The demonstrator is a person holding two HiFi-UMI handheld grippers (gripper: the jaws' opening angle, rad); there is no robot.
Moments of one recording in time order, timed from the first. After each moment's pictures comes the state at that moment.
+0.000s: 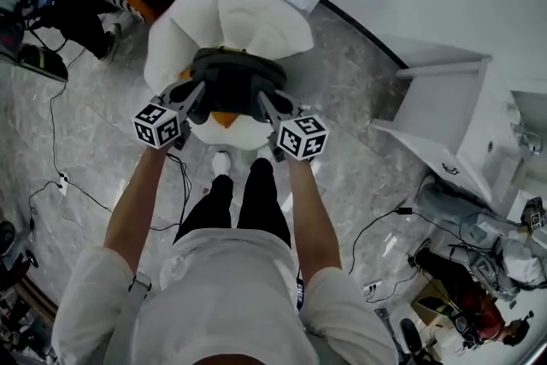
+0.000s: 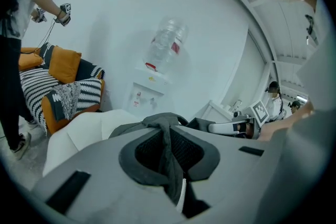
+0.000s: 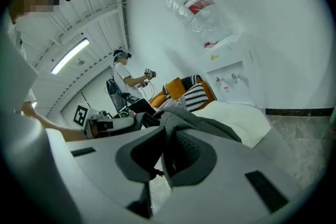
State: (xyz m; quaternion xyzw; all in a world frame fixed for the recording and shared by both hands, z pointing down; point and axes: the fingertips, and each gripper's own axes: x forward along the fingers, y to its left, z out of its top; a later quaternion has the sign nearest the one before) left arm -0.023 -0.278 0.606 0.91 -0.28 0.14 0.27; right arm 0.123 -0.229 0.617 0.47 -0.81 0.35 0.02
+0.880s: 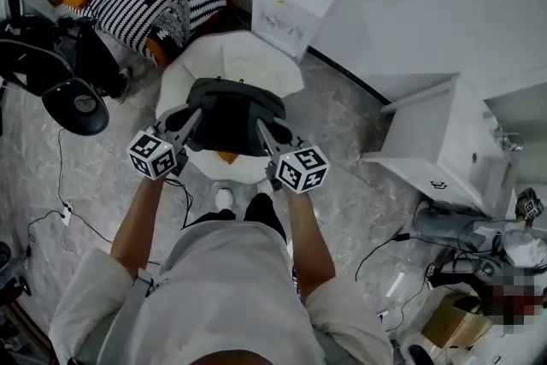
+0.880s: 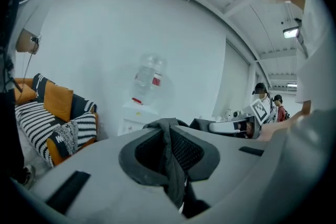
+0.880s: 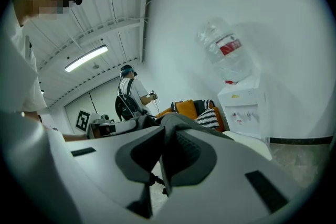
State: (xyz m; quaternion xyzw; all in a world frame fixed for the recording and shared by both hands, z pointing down) left arm -0.042 -0.243 0.435 0.94 -0.27 0.07 0.18; right arm 0.103 -0.193 0.443 0.48 -0.84 0.26 -0.02
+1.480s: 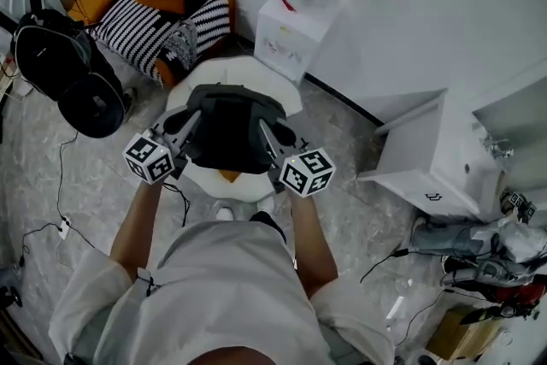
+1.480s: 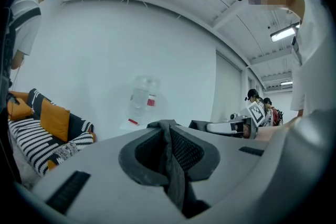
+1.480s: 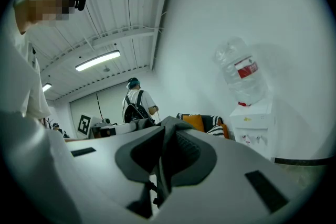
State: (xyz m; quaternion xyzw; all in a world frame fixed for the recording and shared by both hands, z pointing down) left arm -0.071 -0.229 0.345 0.96 -0.26 0.00 0.12; right arm 0.076 -0.185 0.349 0.47 -0.86 0.18 -0.05
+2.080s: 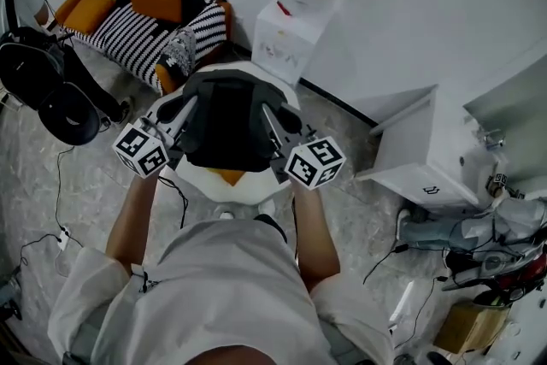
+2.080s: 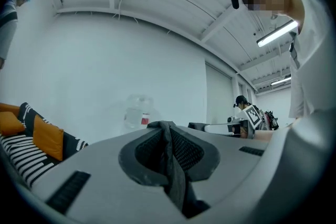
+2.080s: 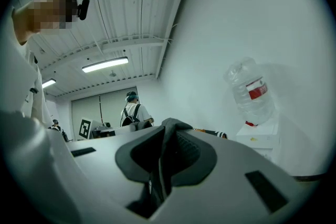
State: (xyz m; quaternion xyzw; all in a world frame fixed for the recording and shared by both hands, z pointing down) left arm -0.099 -0.217 0.265 0.97 -0.24 -0.05 0.06; right arm 0.050 -0.174 0.268 0.48 -0.87 0.12 -0.08
